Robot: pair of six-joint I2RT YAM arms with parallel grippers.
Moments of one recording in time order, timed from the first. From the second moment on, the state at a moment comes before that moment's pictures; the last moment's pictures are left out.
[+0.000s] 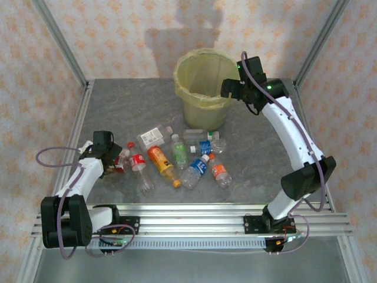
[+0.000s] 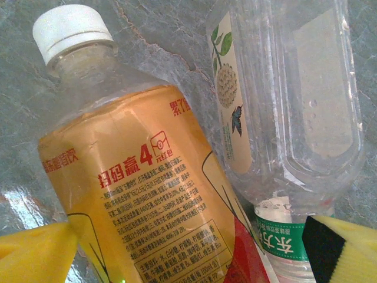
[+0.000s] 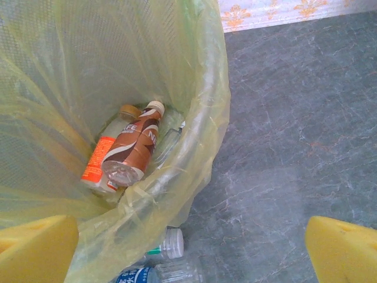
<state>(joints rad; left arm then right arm) 0.13 1.16 0.60 -0.54 -0.26 -0.97 0.38 1.63 1.86 -1.02 0.22 0.41</state>
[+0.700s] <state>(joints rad) 0.14 1.09 0.54 -0.57 -0.24 -1.00 0.38 1.63 1.84 -1.00 0.22 0.43</state>
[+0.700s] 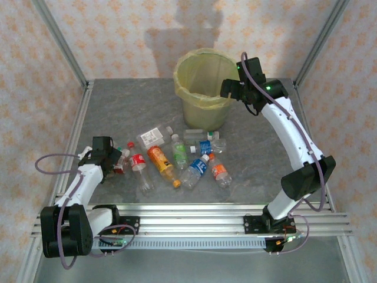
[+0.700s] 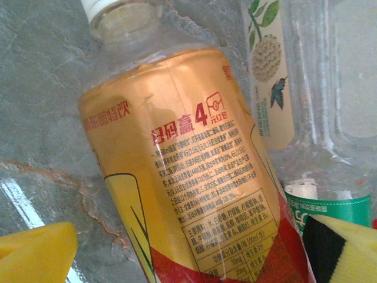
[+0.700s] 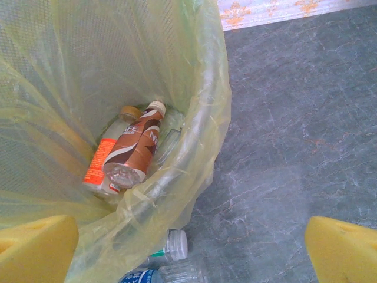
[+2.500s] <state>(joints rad) 0.22 0.74 0.67 -0.69 -0.26 -0.93 0.38 1.34 1.60 -0.92 0.23 0.47</state>
